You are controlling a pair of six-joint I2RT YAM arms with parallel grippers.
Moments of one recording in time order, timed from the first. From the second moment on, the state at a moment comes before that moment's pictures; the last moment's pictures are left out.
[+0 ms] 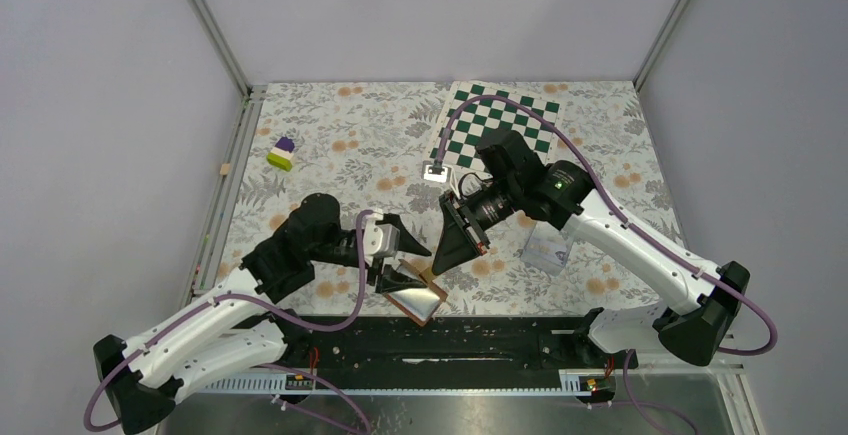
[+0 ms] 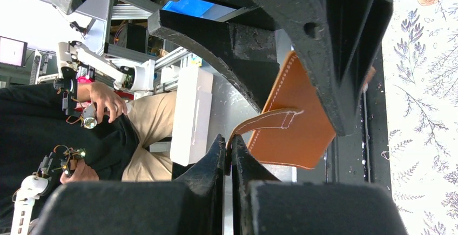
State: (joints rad) left arm -0.84 0.78 0.73 -0.18 0.84 0.24; right arm 0.83 1.32 1.36 -0.79 -1.07 0.20
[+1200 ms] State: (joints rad) left arm -0.84 0.82 0.91 -0.28 0.63 -0.13; right arm 0.77 1.07 1.13 -0.63 -0.67 0.19
